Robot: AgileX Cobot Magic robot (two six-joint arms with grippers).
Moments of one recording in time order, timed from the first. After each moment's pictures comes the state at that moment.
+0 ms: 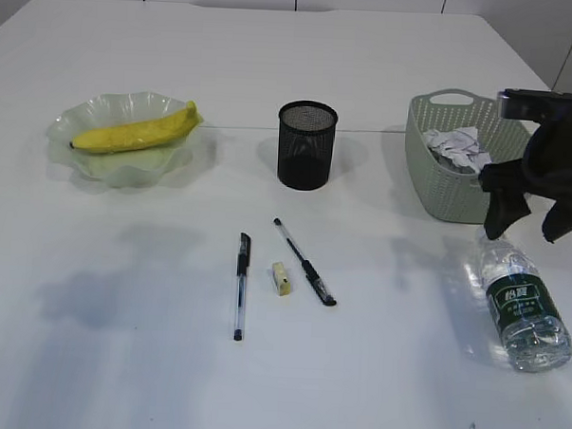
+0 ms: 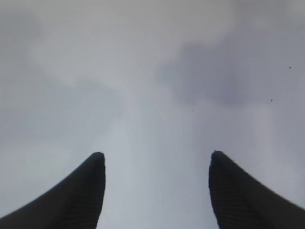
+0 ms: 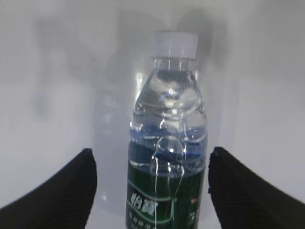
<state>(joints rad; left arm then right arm) -0.19 1.27 -0.79 0.09 0.72 -0.18 0.02 1.85 -1.37 0.07 1.02 -0.02</state>
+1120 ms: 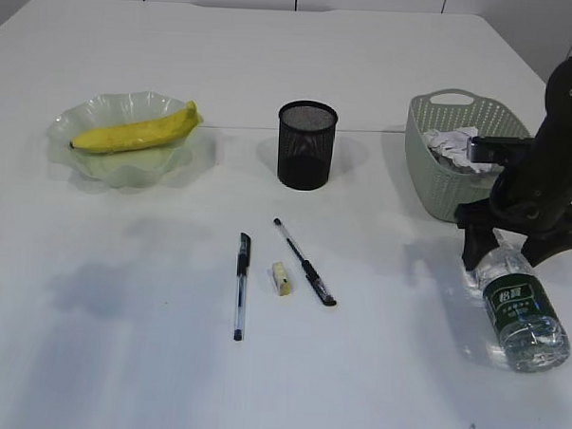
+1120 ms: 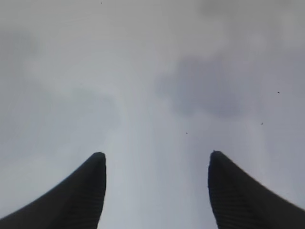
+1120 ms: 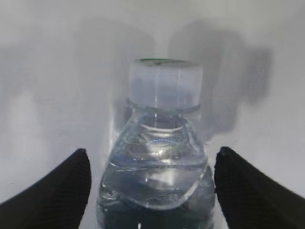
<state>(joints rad) -0.19 1.27 -0.79 0.08 0.65 -0.18 0.02 2.05 -1.41 0.05 0.93 -0.03</state>
